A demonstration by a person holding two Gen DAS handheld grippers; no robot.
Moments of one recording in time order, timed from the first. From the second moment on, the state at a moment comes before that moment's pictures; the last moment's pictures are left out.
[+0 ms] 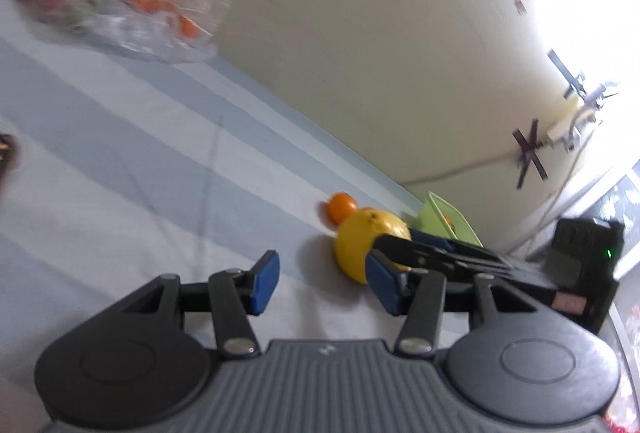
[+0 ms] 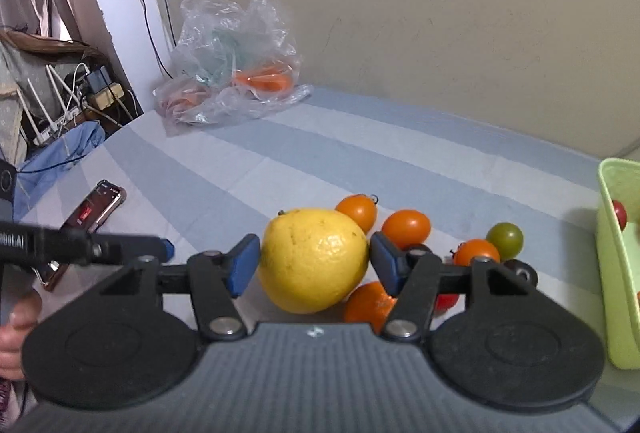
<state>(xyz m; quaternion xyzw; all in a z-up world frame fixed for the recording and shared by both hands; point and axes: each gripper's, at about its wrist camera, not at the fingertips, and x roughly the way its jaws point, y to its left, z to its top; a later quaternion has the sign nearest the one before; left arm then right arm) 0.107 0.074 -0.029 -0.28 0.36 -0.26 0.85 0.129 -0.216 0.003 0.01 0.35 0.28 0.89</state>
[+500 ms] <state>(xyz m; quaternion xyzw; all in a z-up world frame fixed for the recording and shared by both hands) 0.122 0.071 -0.024 -0.29 0.35 -0.25 0.85 0.098 -0.239 0.018 0.10 0.33 0.28 0.89</state>
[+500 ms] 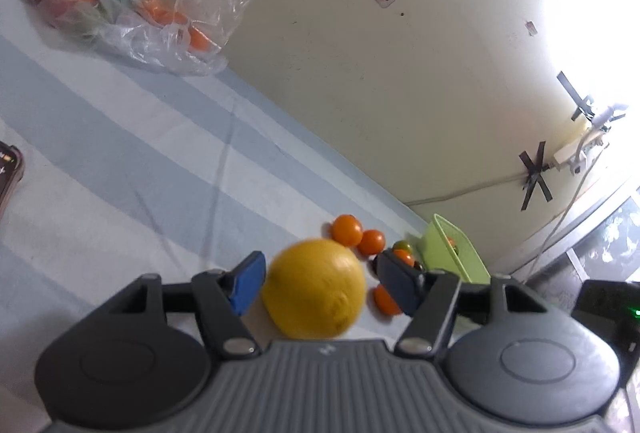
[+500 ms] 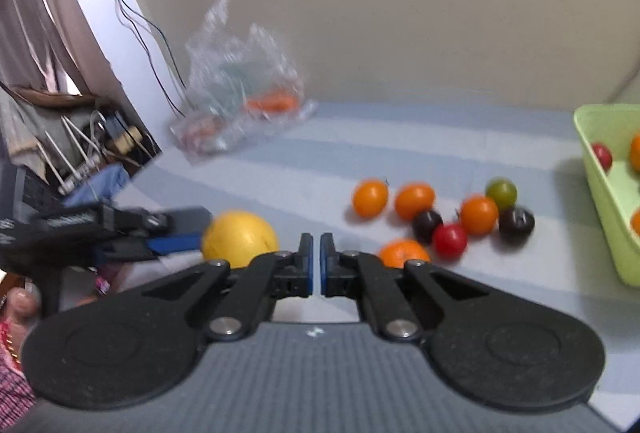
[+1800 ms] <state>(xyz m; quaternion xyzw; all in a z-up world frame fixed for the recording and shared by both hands) 0.033 0.061 -0.026 -0.20 0.35 -0.26 0.88 0.026 -0.175 -0.013 -0.03 0.34 0.38 0.86</state>
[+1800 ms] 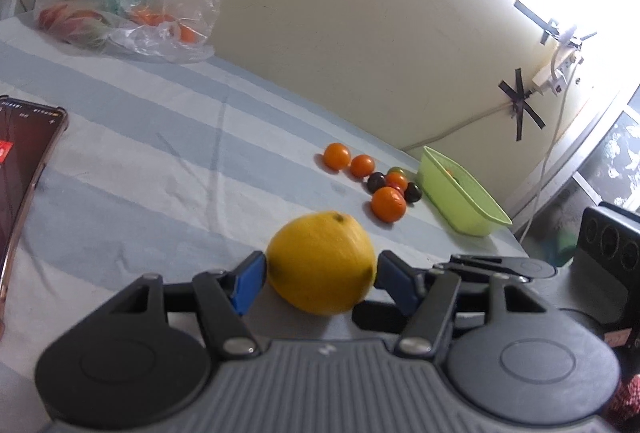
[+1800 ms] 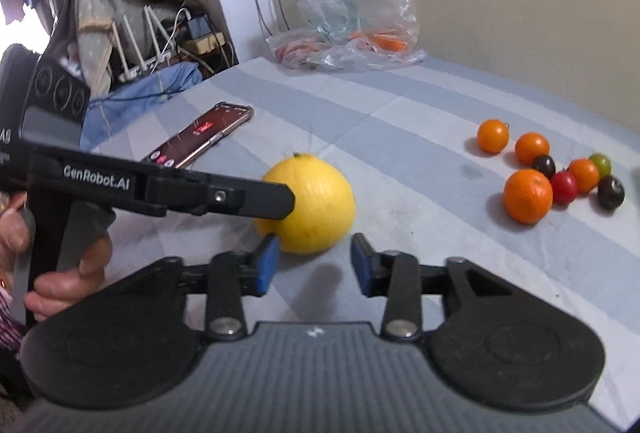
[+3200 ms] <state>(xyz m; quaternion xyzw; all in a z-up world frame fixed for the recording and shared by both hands) 0.017 -0.027 -0.022 -0.08 0.36 -0.31 0.88 0.002 -0.203 -0.028 -0.07 0.33 0.30 0.89</state>
